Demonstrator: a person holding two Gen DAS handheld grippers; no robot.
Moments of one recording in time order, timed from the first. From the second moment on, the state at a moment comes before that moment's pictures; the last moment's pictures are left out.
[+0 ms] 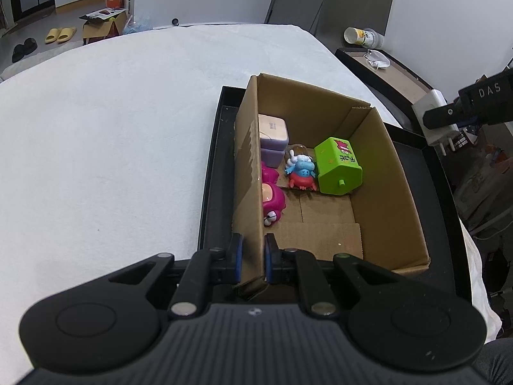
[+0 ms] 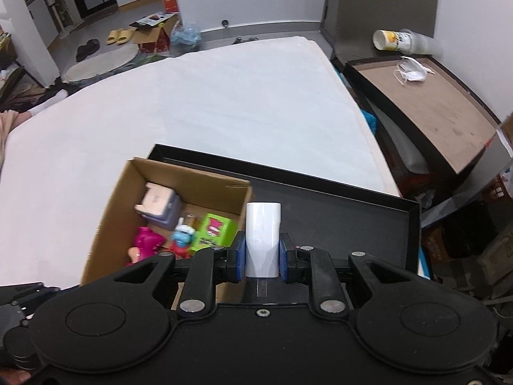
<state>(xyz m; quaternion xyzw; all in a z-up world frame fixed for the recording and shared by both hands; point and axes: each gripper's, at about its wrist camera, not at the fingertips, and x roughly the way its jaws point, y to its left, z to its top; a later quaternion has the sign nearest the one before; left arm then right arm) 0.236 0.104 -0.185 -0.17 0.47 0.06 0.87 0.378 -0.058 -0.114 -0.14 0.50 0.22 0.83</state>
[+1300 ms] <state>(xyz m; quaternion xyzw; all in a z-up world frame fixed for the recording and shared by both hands) 0.235 0.109 -0.186 -0.18 0.47 0.05 0.87 0.346 0.016 -0.178 -0.11 0.57 0.23 0.78</state>
